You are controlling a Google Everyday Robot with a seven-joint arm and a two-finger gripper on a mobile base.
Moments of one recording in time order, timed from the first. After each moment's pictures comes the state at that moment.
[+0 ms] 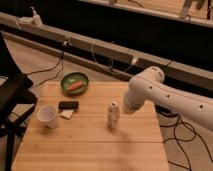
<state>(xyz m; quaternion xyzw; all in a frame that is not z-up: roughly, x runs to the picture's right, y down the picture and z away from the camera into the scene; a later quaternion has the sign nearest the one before) 0.118 0.108 0.708 -0.25 -0.08 0.05 0.96</state>
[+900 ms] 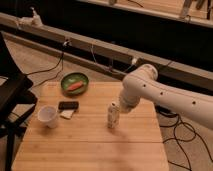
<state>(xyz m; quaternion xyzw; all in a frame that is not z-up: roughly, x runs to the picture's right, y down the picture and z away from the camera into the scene) 0.092 0.092 0.726 -0.26 -0.07 0.03 0.96</state>
